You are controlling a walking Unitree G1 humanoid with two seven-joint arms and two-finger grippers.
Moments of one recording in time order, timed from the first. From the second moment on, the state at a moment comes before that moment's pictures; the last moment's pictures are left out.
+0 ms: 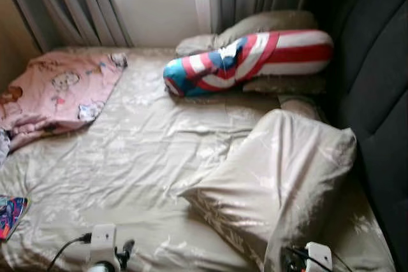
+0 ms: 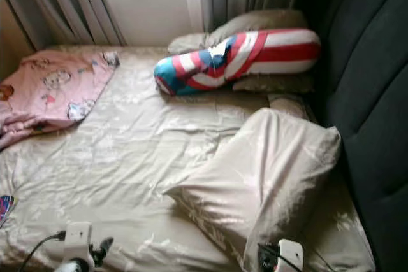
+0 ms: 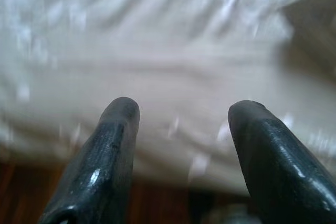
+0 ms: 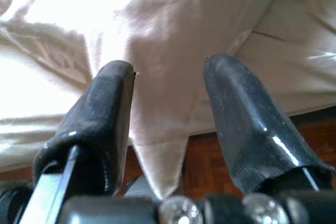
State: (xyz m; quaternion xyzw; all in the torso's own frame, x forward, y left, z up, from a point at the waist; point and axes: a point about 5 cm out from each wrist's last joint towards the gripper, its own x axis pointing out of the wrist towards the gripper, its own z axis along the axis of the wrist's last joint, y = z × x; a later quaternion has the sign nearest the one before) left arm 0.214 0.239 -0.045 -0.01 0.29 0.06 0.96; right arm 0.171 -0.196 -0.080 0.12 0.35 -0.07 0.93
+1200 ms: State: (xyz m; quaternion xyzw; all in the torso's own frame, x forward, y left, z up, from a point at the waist) left arm 0.293 0.220 0.036 0.00 0.06 0.00 1.00; right arm 0.261 -0.188 -0.022 0.08 0.20 -0.06 0.97
